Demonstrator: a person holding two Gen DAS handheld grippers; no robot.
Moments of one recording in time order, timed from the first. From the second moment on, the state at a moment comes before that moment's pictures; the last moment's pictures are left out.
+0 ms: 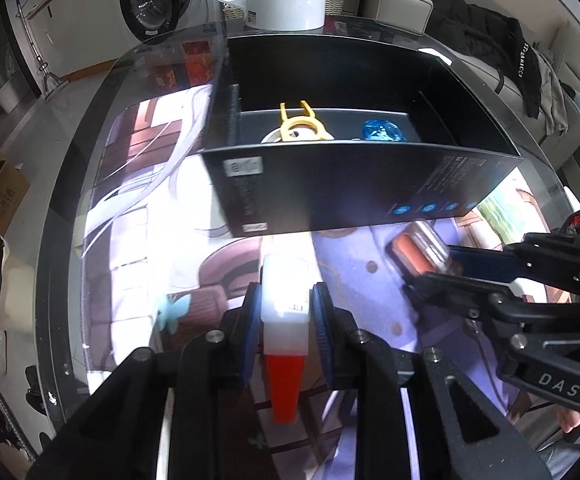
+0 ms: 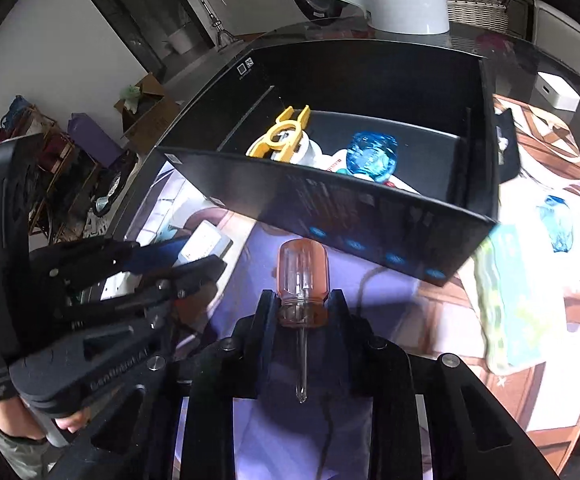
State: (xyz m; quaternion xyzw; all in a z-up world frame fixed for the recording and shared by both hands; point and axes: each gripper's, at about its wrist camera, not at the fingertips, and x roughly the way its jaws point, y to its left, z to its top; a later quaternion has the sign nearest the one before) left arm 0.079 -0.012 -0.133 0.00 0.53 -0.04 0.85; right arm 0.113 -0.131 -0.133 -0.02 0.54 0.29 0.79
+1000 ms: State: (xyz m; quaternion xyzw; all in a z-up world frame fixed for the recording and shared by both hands) left arm 0.062 -0.029 -0.095 0.01 0.46 -0.06 0.89; right arm 0.088 -0.159 -0.103 -0.01 0.48 0.29 0.83
